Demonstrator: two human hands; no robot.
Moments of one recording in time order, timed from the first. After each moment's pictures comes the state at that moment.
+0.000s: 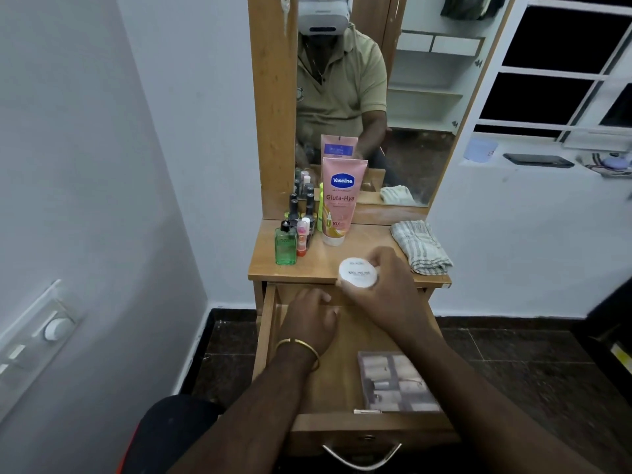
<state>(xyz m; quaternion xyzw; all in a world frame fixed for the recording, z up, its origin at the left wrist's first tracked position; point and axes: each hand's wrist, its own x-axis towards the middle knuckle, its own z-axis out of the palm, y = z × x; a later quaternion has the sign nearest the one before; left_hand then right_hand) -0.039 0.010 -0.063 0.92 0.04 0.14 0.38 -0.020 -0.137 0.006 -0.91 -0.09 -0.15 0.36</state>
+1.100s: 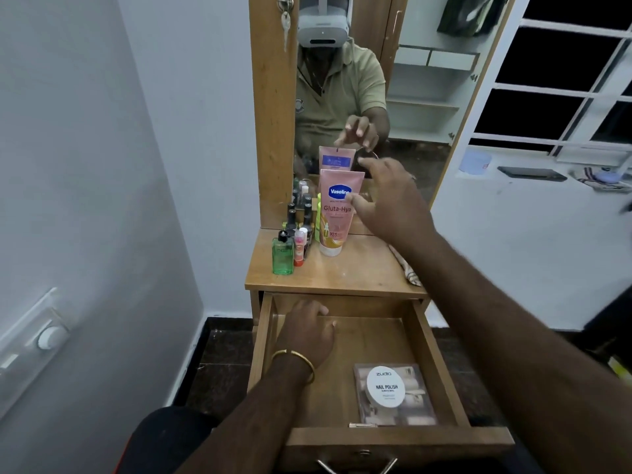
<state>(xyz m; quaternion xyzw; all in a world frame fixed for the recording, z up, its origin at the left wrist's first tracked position) -0.045 0.008 -0.059 0.92 0.04 0.13 0.36 0.048 -0.119 0.127 -0.92 -0.17 -0.26 0.22</state>
